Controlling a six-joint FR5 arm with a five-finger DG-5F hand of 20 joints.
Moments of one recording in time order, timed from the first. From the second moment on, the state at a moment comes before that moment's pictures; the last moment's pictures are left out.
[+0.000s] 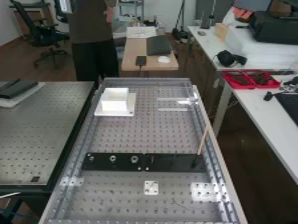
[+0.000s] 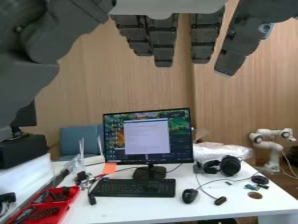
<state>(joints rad) 1.57 -1.55 -1.59 -3.14 -1.57 -0.70</state>
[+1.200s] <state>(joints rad) 1.57 -1.54 -1.60 -3.14 -1.57 -0.70</state>
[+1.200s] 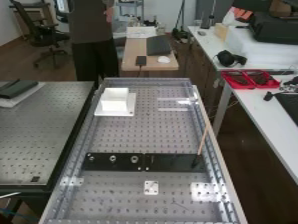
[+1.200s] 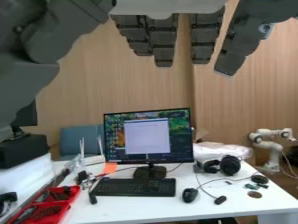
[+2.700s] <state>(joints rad) 1.57 -1.54 -1.60 -3.14 -1.57 -0.70</state>
